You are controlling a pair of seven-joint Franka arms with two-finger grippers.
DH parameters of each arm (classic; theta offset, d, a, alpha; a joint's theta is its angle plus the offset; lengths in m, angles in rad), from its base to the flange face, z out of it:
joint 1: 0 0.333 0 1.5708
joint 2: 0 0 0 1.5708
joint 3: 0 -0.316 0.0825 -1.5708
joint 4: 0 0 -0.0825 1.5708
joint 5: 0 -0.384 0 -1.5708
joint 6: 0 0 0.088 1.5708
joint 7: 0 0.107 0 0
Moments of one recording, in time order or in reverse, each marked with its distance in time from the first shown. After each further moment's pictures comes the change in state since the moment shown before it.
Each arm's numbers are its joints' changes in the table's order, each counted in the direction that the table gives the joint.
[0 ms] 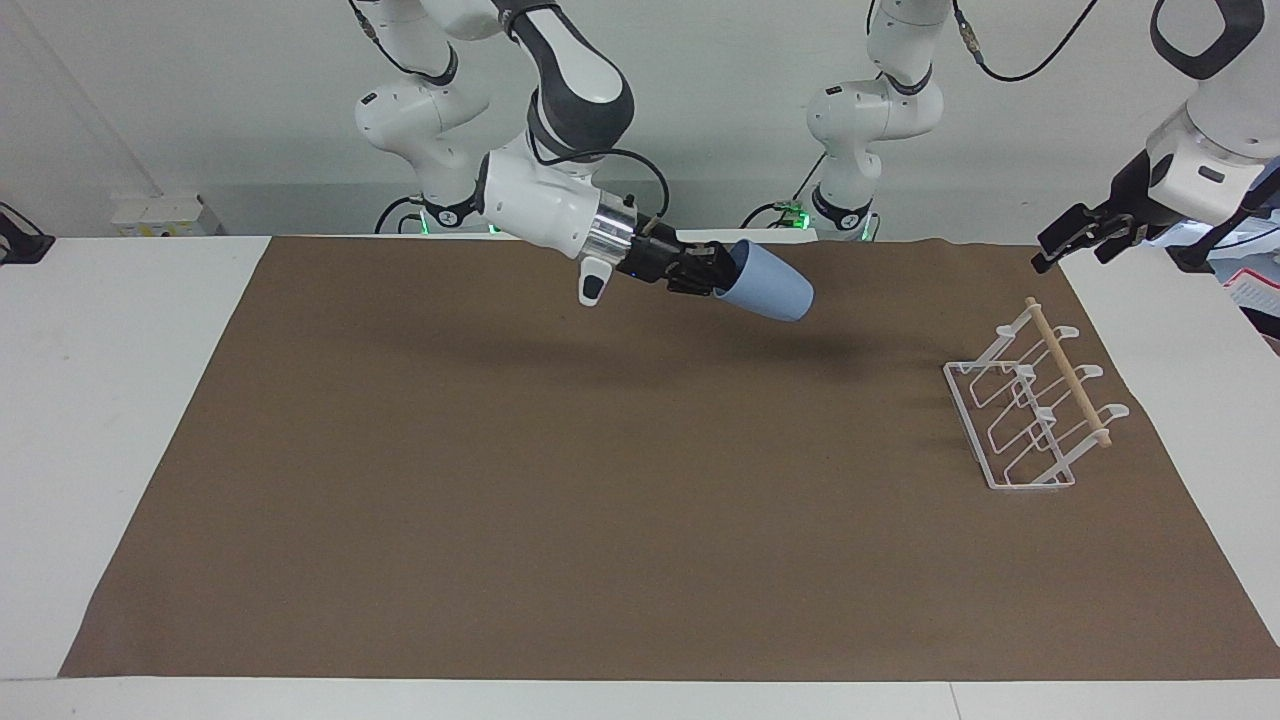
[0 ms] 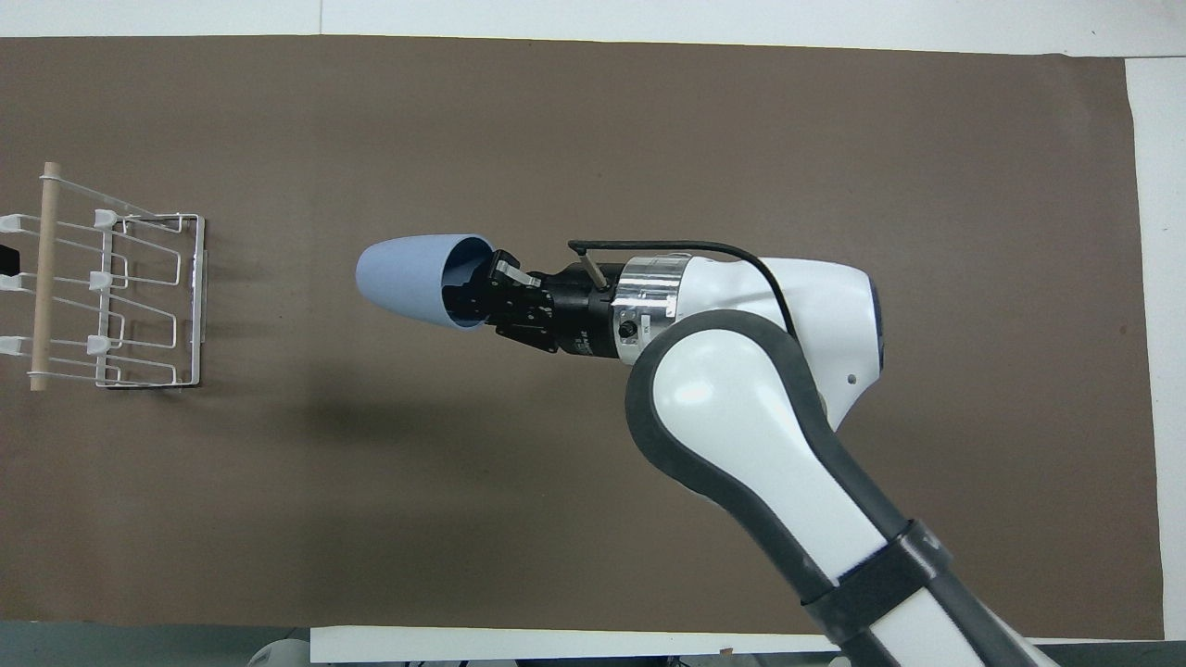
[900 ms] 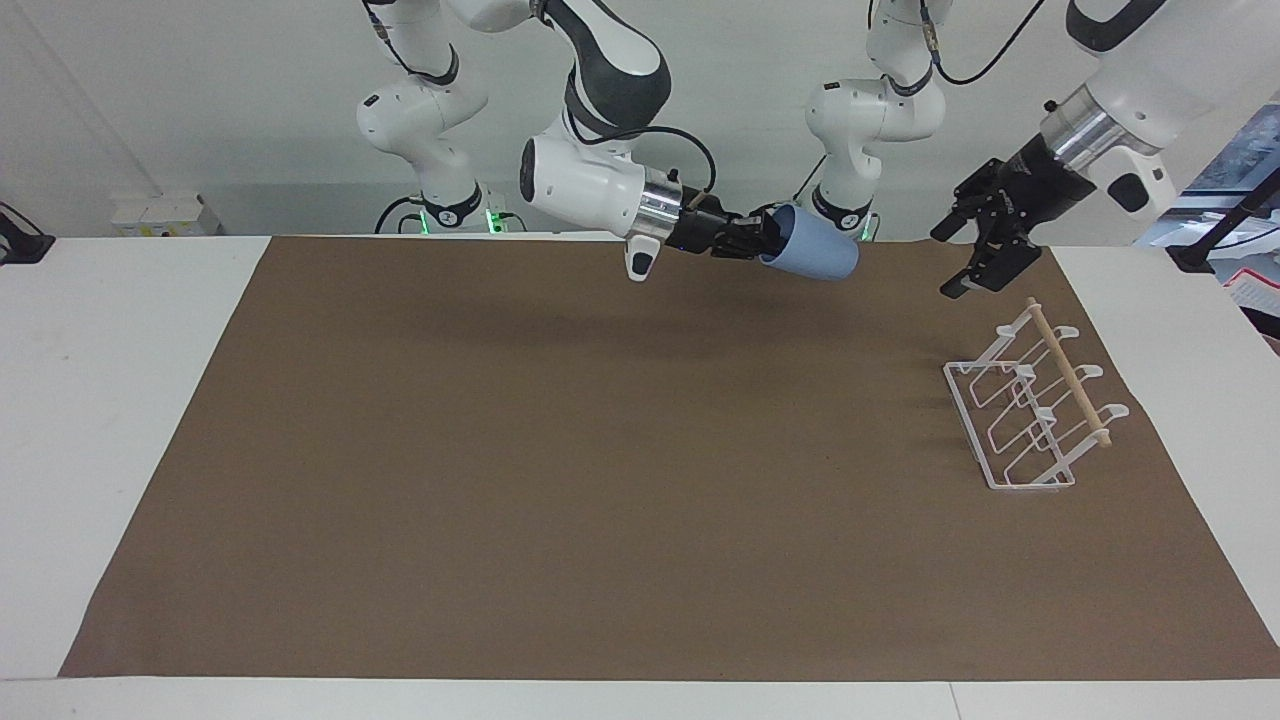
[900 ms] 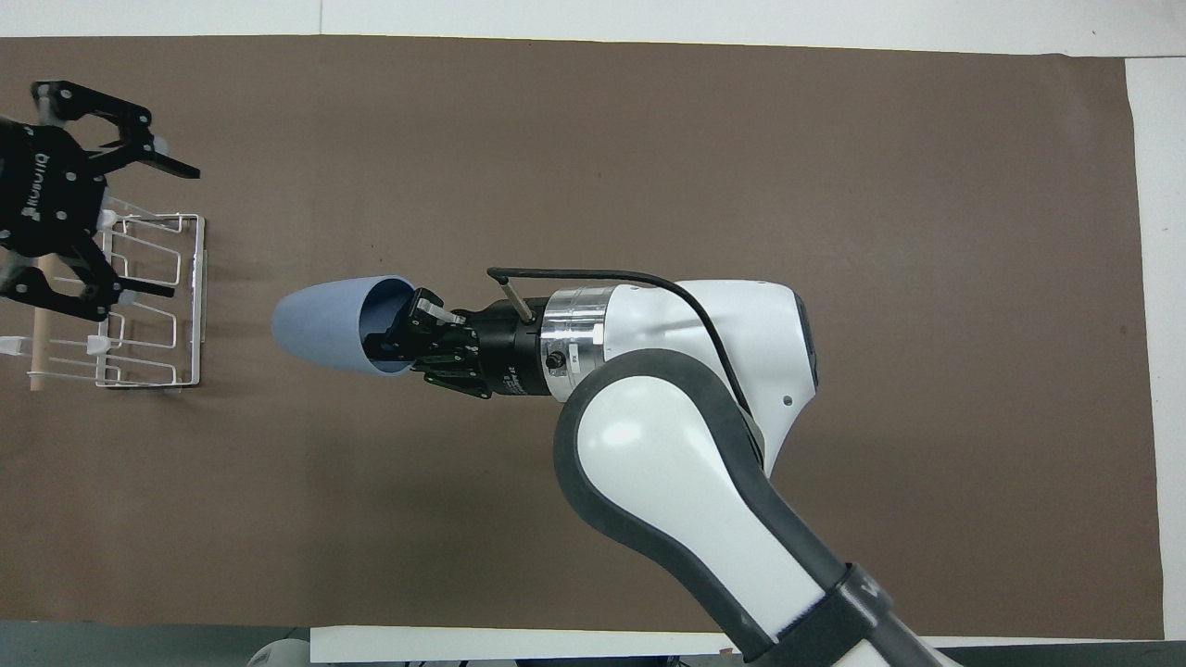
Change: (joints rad) left arm -0.218 0.002 0.027 -0.008 0.243 0.112 -1.218; right arm 0.070 -0.018 0.002 0.039 0.000 -0.036 0.092
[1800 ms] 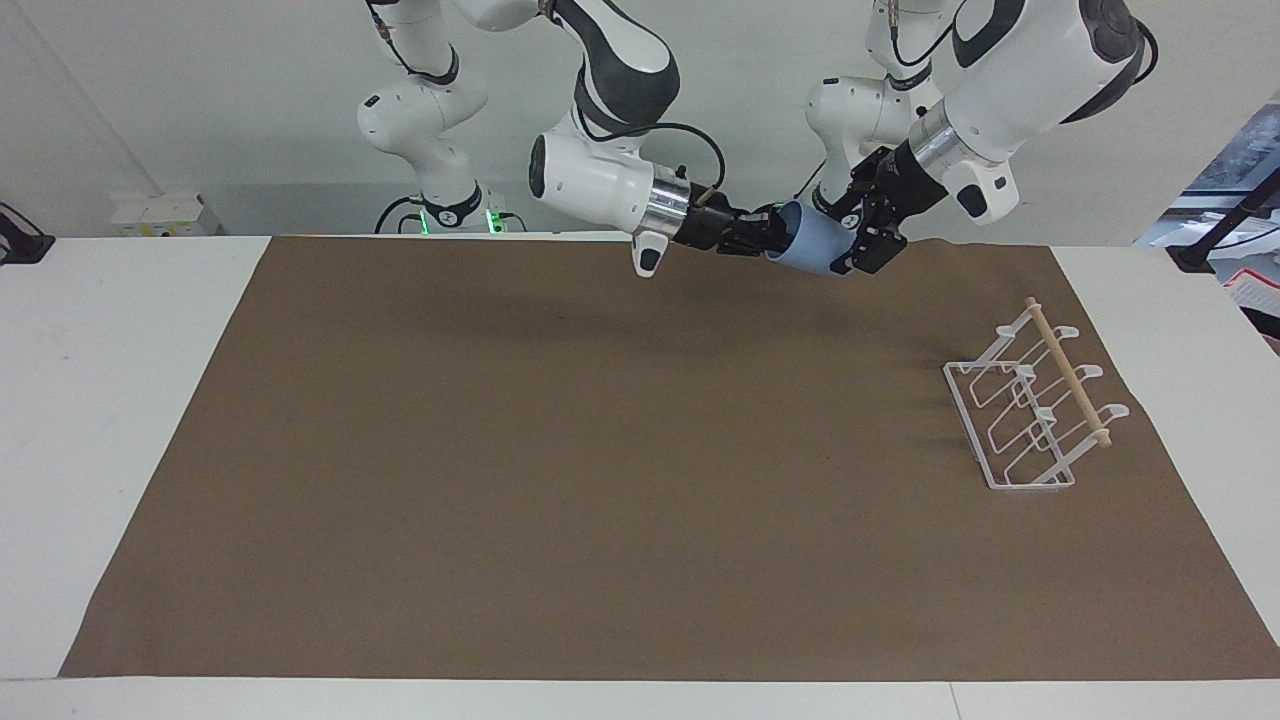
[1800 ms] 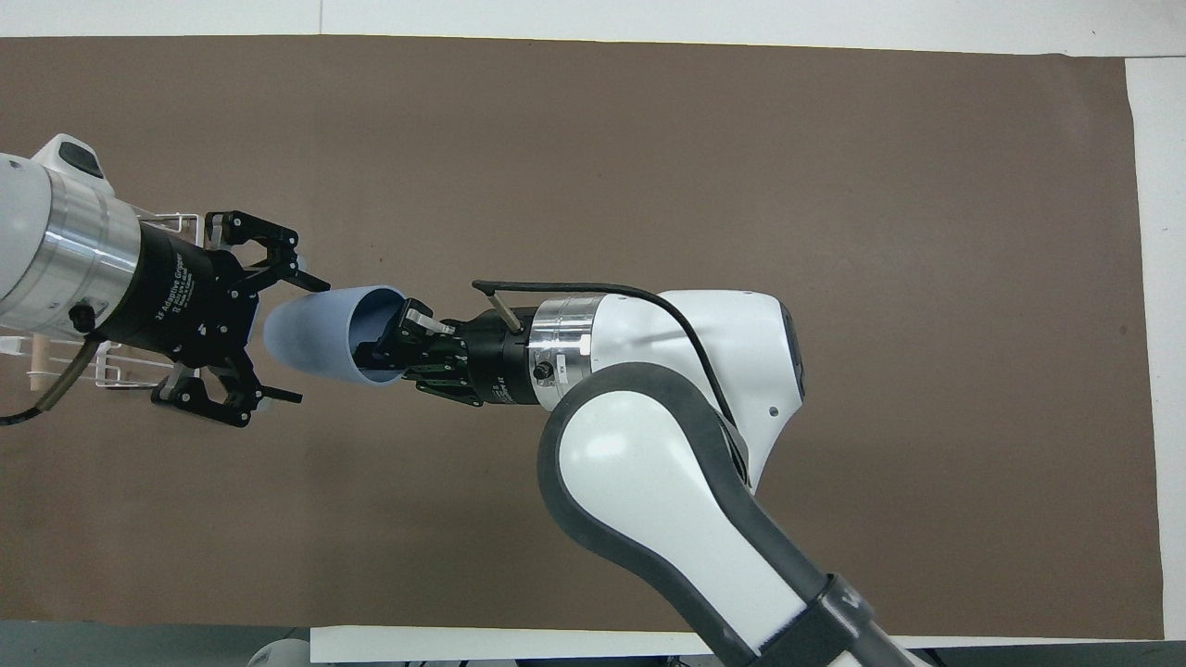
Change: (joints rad) left arm -0.115 0.145 0.006 -0.280 0.041 0.093 -0.131; right arm 0.020 -0.002 0.000 -0.003 0.000 0.018 0.000
